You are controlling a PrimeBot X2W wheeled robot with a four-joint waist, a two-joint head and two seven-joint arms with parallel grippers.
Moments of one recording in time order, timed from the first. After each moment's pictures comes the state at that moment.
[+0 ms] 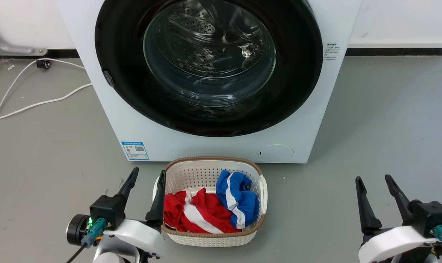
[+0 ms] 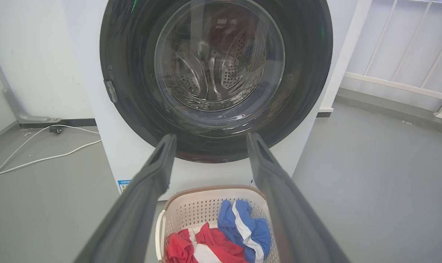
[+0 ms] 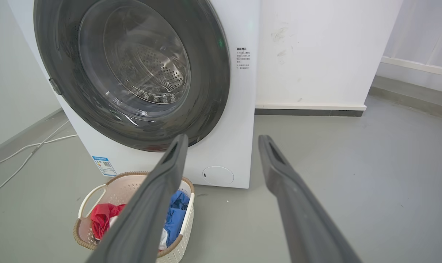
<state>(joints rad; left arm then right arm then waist) -0.11 0.14 -0.16 0.23 -0.24 -0.08 -0.23 0.05 -0.05 -0.06 0.00 0.09 0.13 -0.06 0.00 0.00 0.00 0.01</state>
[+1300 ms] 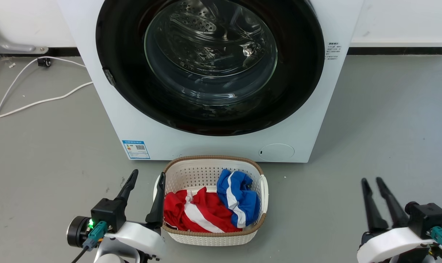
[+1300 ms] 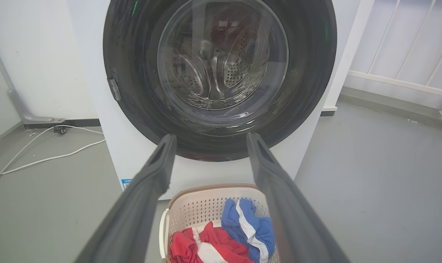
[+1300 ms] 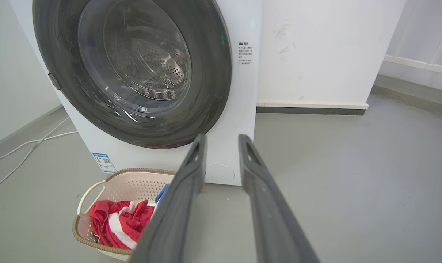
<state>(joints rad) -0.11 0.11 -0.12 0.27 -0.18 -0.11 -0.26 0.04 -0.05 -0.06 0.04 0.07 0.13 -0.09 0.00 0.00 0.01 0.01</state>
